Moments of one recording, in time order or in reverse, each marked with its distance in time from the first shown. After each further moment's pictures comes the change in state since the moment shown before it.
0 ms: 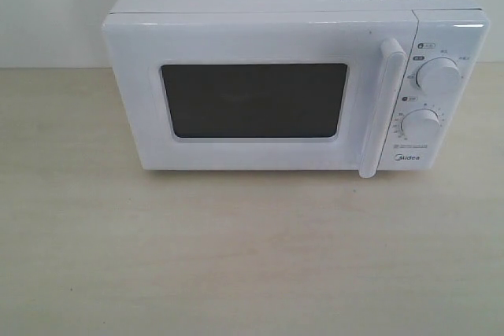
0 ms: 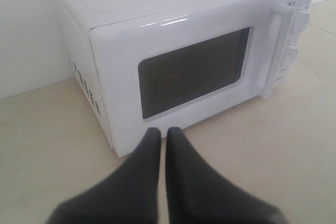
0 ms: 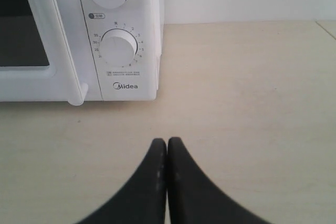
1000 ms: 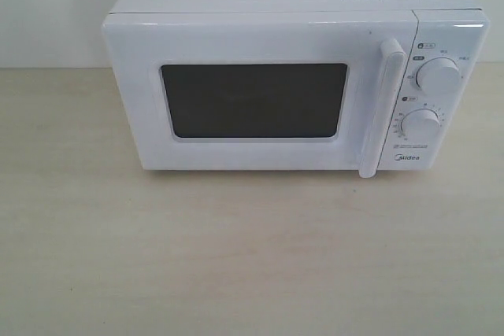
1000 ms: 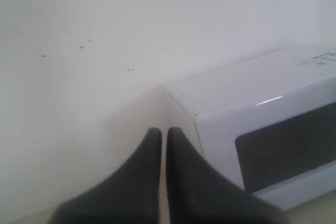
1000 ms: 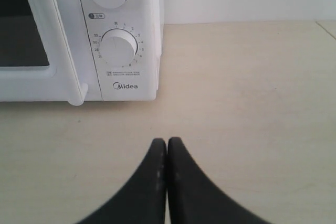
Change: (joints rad) left arm 0.221 -0.395 0.026 0.068 -0.034 0.107; right arm 0.000 0.000 0.000 0.000 0.000 0.000
